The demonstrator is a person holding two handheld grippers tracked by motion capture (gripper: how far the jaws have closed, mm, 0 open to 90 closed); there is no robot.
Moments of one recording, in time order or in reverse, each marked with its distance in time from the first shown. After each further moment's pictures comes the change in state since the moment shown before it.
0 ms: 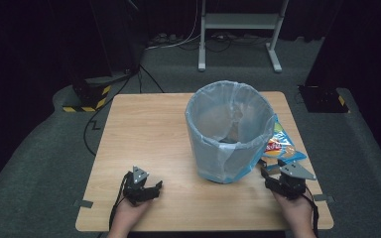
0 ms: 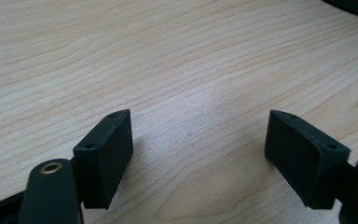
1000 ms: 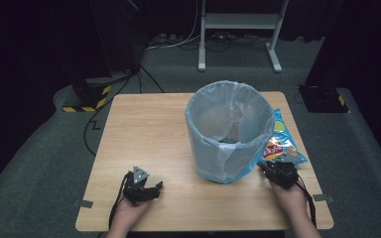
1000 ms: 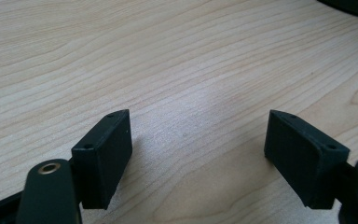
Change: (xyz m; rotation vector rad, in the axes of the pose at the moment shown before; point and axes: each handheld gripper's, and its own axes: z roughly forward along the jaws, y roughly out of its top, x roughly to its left) left arm 0.000 0.000 0.000 0.003 -0.016 0.009; right arm -0.023 -0.014 0.057 0.225 0.085 0.067
